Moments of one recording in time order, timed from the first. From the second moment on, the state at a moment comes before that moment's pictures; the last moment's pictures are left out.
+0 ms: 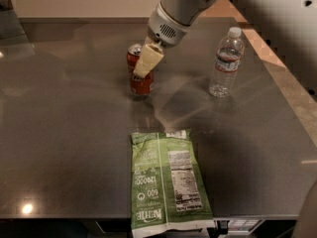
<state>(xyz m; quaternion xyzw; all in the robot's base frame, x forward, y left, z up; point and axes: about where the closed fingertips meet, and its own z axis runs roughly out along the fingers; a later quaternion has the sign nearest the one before) 0.602 0.032 0.928 -0.63 0.73 0.15 0.23</state>
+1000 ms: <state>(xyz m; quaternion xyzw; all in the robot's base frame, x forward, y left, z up) 0.536 0.017 0.908 -0.65 0.71 0.16 0.21</state>
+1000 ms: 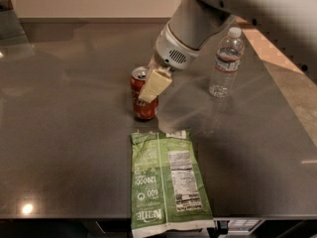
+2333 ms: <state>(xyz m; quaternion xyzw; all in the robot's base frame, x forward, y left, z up) 0.511 0.012 0.897 -0.65 0.72 0.15 0.21</state>
